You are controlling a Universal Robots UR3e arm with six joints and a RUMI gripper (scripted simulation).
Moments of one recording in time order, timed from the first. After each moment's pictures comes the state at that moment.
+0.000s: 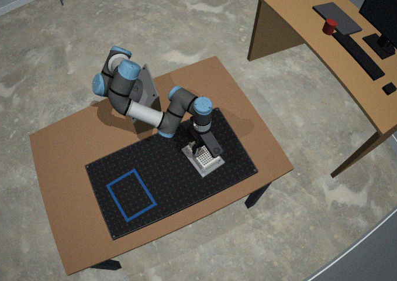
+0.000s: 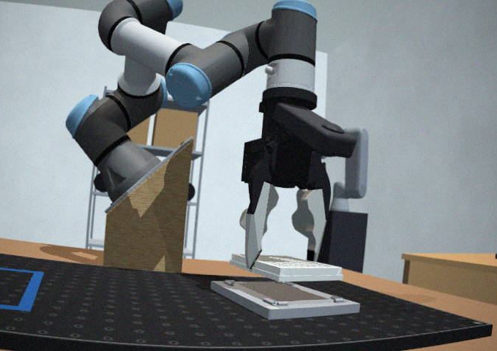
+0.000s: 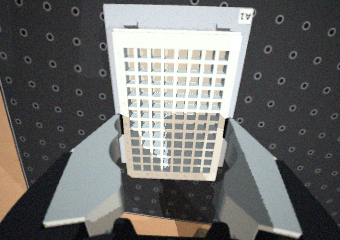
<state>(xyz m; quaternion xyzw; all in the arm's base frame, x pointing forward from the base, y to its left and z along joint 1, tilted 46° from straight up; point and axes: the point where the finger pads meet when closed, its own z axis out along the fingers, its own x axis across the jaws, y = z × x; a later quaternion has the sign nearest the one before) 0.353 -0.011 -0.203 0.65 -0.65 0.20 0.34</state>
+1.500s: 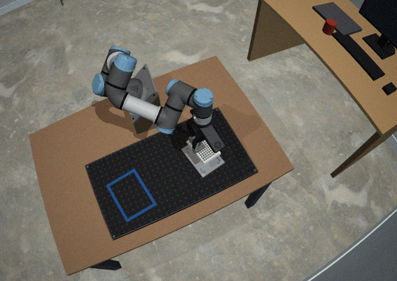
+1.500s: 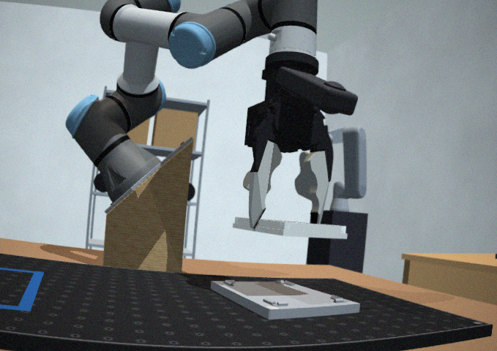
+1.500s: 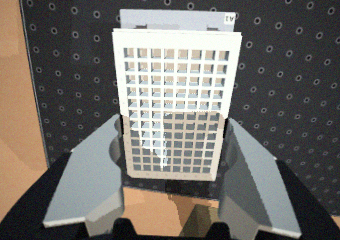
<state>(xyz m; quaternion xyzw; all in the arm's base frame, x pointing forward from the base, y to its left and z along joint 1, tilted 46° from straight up) 0.361 0.023 -0.169 0.65 -0.65 0.20 0.34</state>
